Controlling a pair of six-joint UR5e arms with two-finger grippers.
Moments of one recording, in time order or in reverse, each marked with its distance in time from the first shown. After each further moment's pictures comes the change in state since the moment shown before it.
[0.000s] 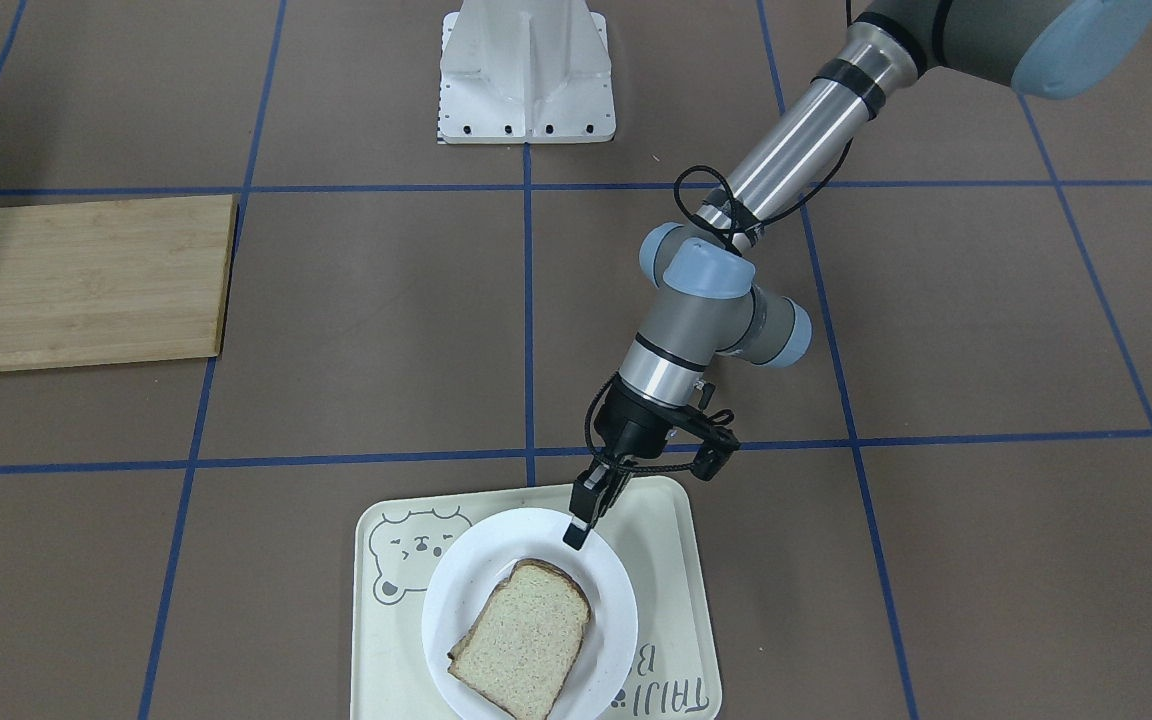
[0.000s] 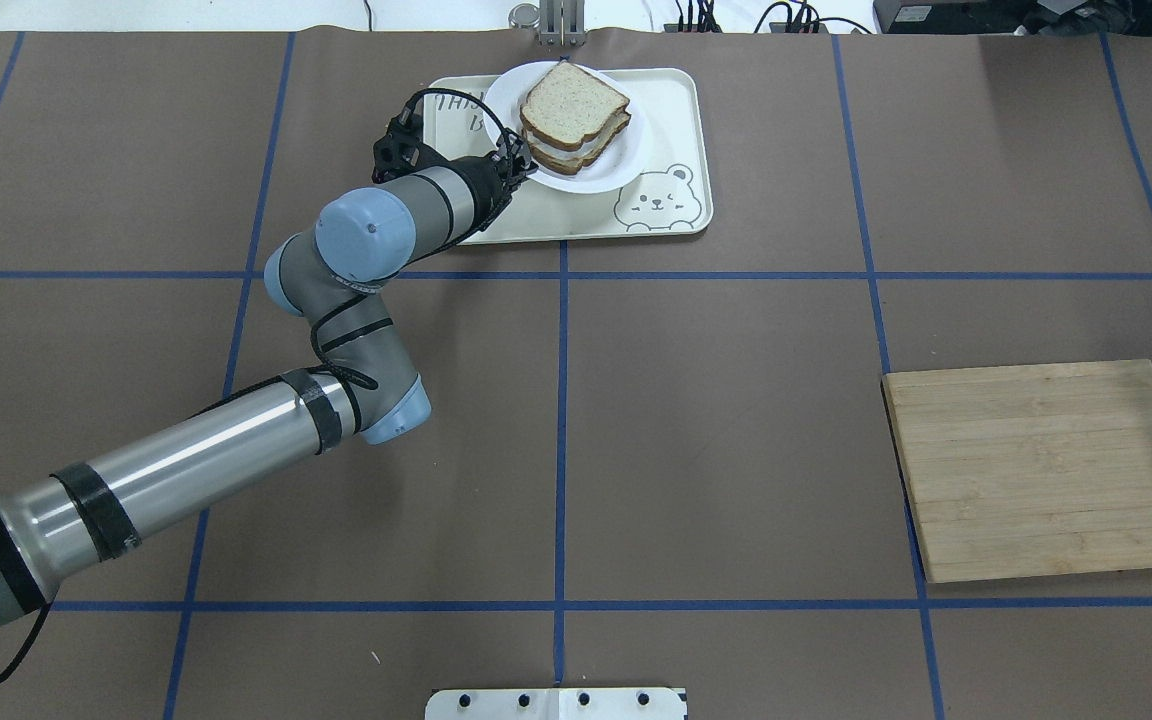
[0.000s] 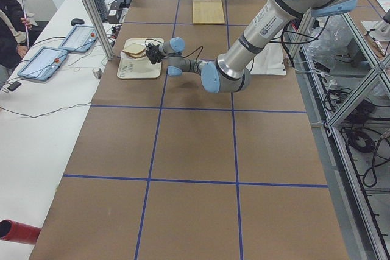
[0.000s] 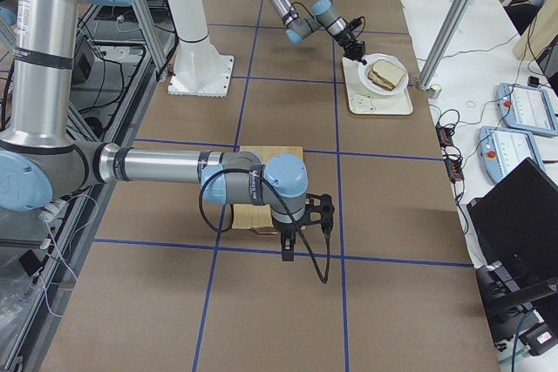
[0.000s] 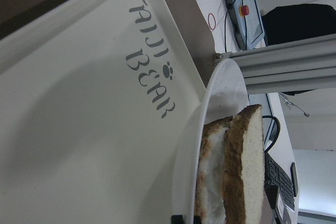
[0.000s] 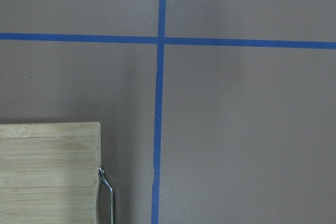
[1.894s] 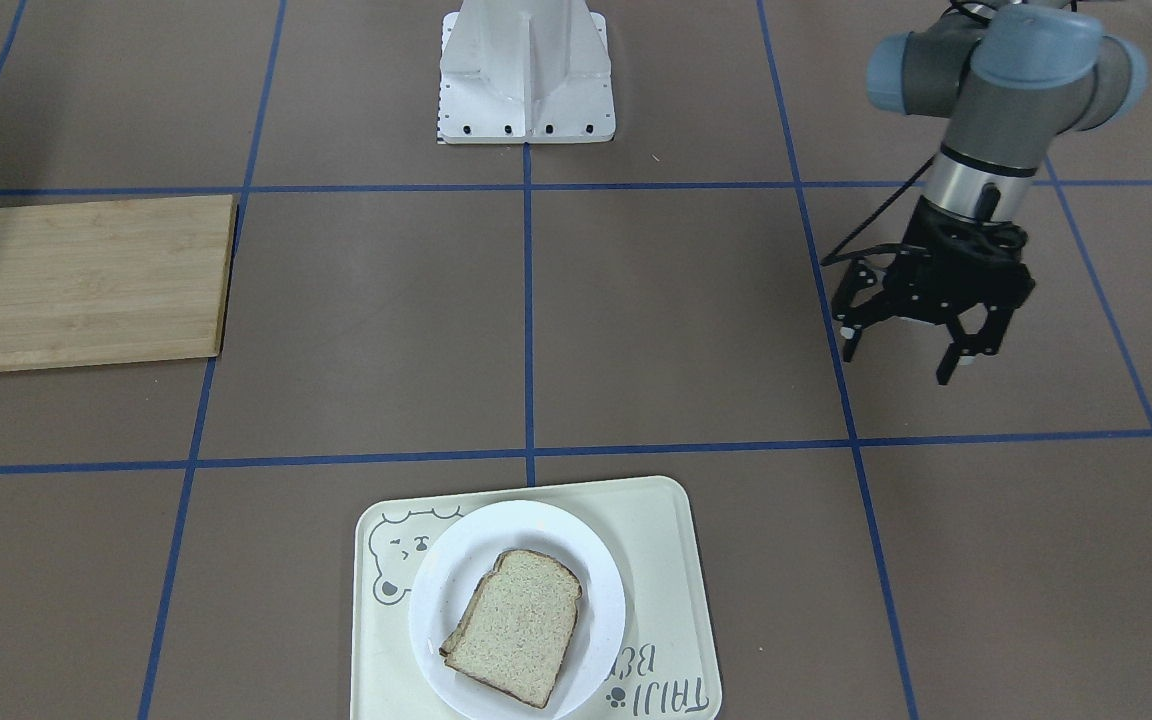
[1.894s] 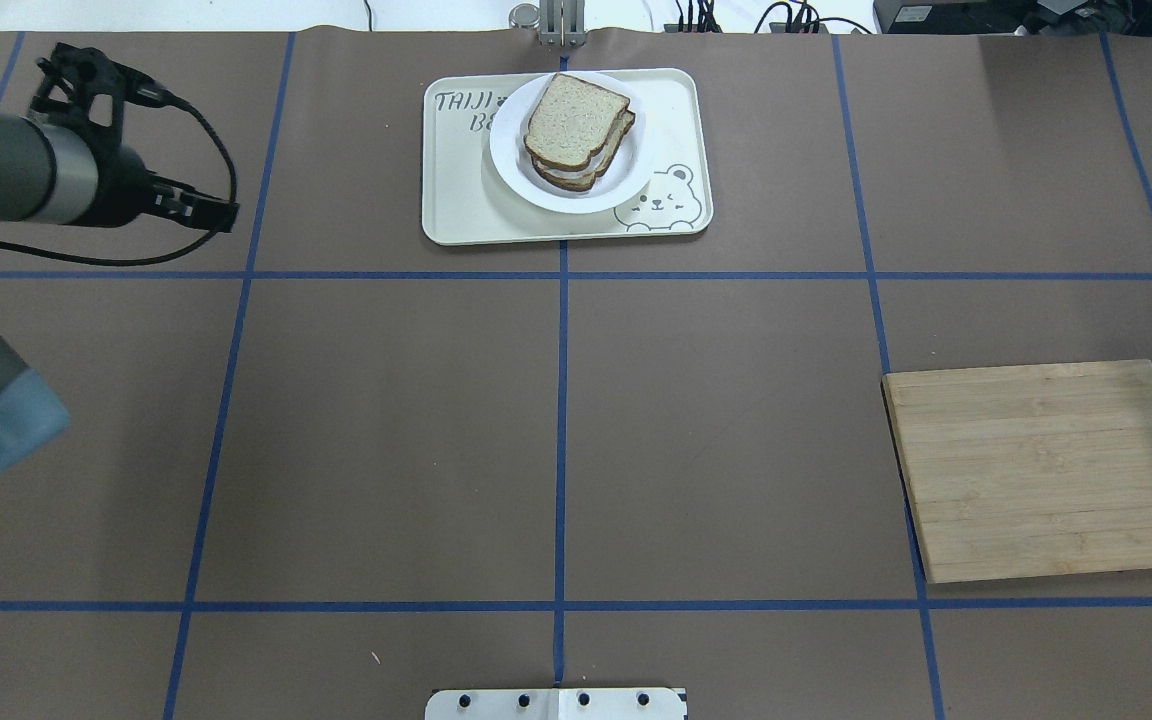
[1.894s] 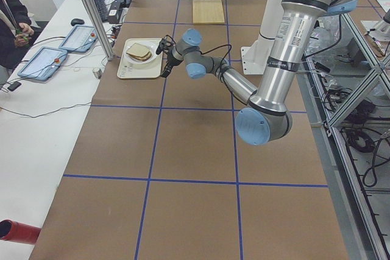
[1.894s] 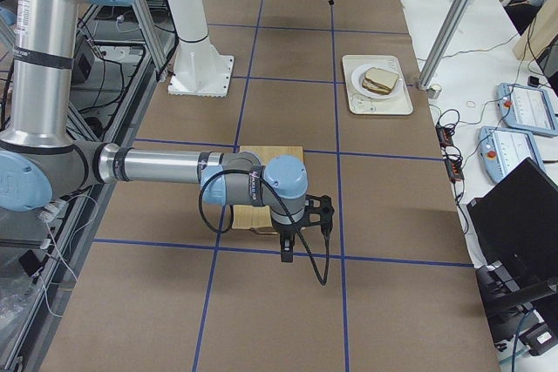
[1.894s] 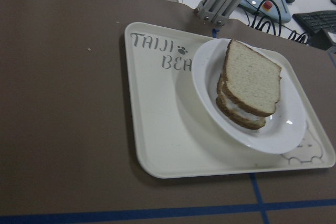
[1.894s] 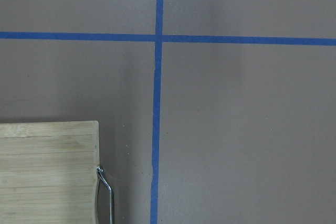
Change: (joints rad) left arm -0.319 0.684 -1.040 0.918 -0.413 1.512; right arm 0.000 -0.002 -0.004 -0.002 -0.003 0.001
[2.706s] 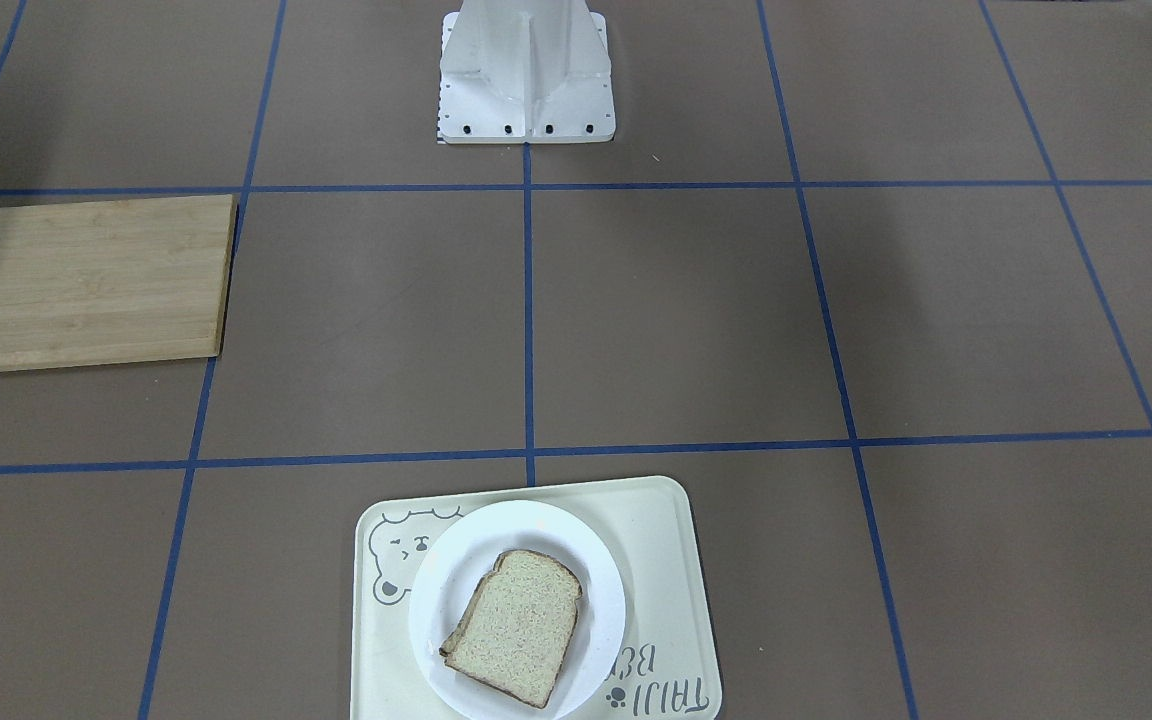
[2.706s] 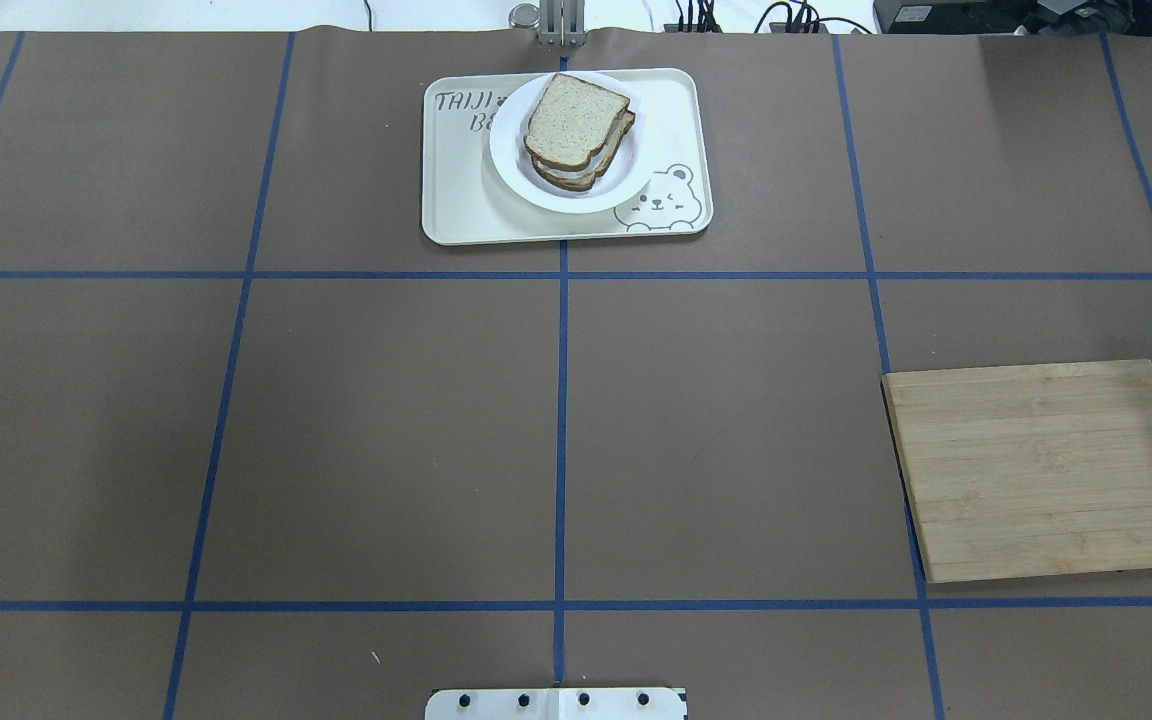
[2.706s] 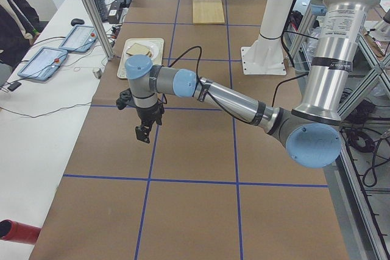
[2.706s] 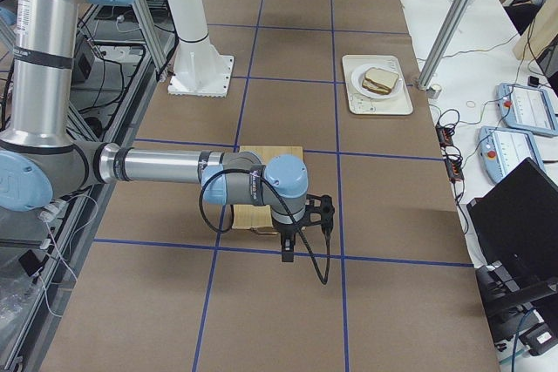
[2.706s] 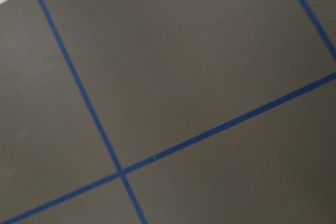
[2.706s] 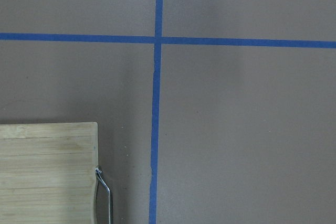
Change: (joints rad) left arm -0.546 0.076 0.105 0.693 -0.396 0.750; right arm 0.000 0.004 -0.001 0.000 -0.003 -0.001
